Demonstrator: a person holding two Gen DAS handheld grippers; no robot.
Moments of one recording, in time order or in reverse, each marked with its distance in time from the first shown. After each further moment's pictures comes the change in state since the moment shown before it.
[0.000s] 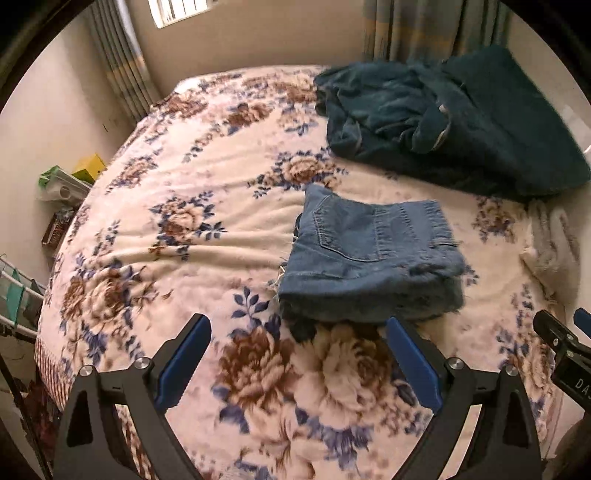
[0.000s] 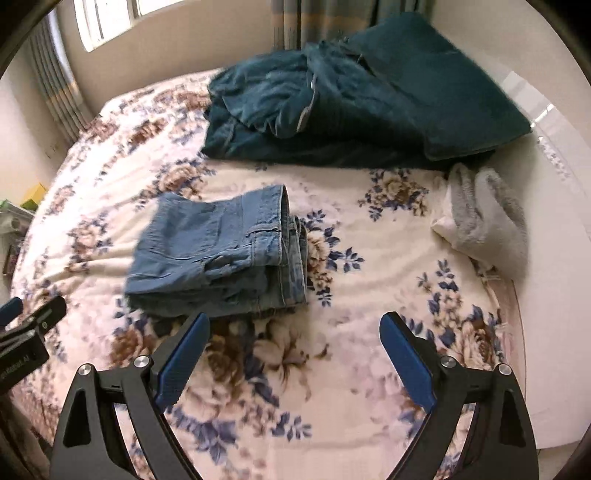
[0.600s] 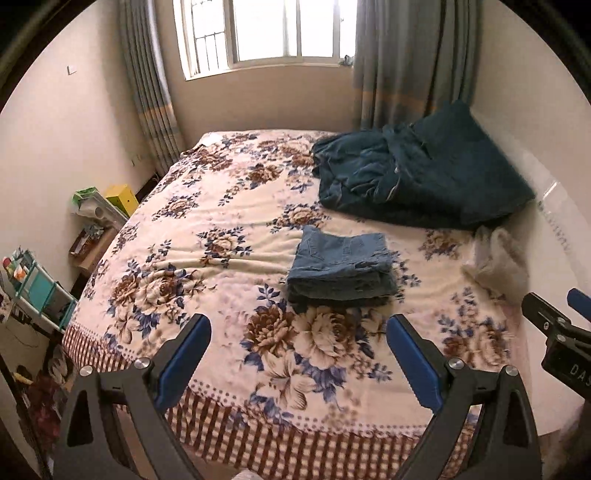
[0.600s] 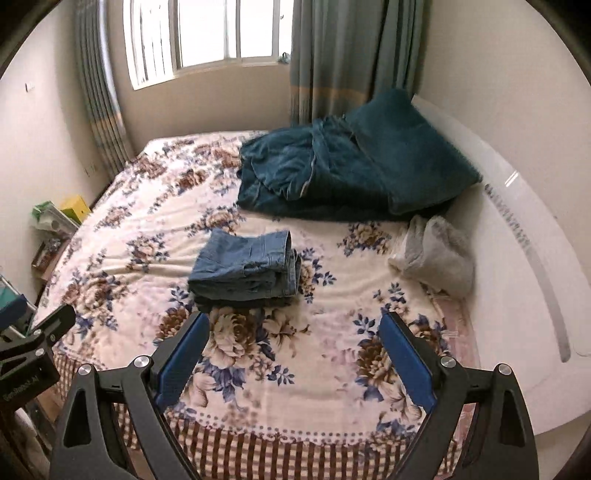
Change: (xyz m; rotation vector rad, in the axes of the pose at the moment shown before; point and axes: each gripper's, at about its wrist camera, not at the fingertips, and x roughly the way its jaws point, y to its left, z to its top) left arm -0.276 0.007 -0.104 -0.026 -0.211 -0.023; right arm -0.325 -0.038 -0.112 -0.062 -0.225 0.033
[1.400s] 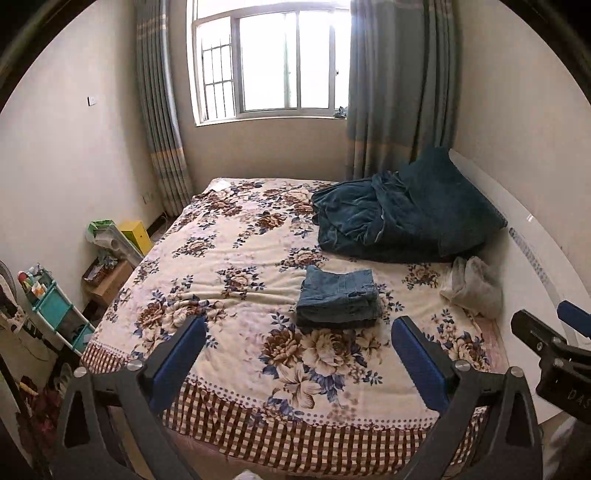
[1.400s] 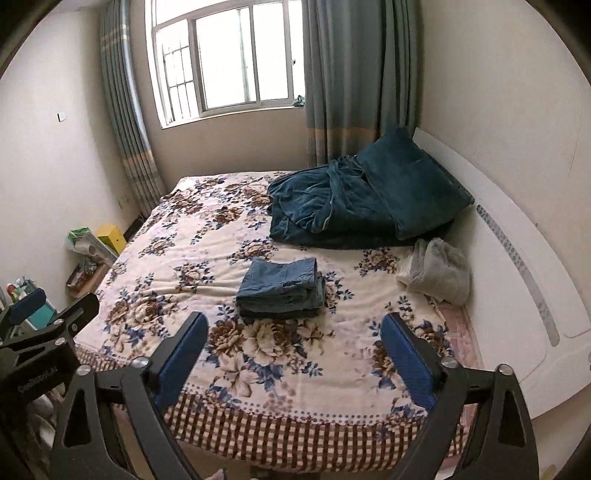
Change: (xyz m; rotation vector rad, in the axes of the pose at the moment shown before) left arm -0.145 0.032 -0.019 0.019 -0.168 -0.011; right arm -0.202 0.015 -0.029 0.021 -0.120 0.078
